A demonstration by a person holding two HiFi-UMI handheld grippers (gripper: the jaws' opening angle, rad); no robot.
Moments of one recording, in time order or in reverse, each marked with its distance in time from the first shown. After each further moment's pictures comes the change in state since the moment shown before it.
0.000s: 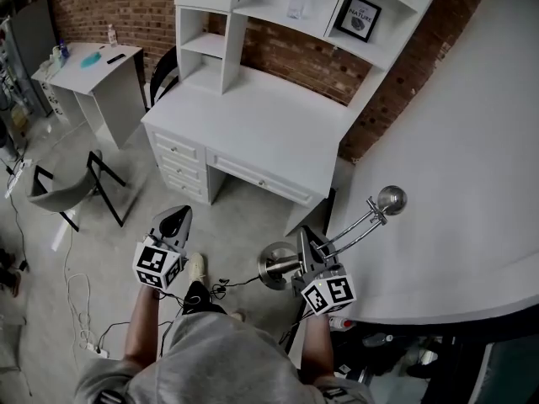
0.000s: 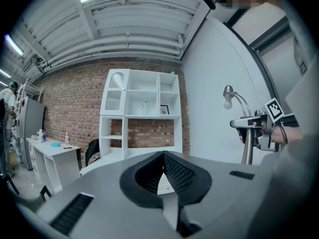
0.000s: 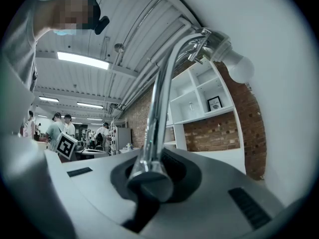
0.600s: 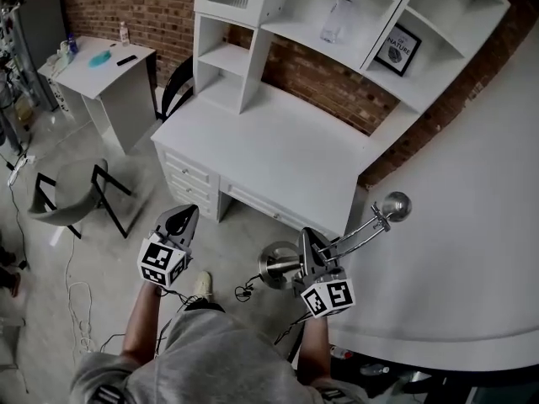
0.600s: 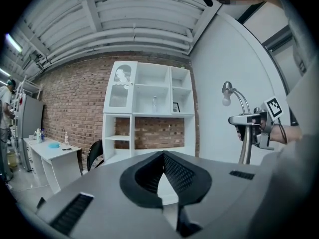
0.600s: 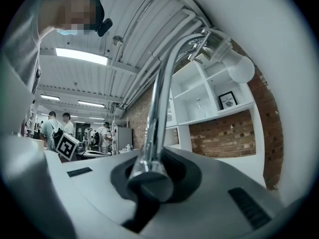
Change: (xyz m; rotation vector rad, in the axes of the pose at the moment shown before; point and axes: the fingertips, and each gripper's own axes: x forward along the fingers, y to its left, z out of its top) left arm 0.097 0.123 0.018 -0.013 0.023 0.008; right arm 0.170 -0.010 0.008 -0.024 -0.006 0.041
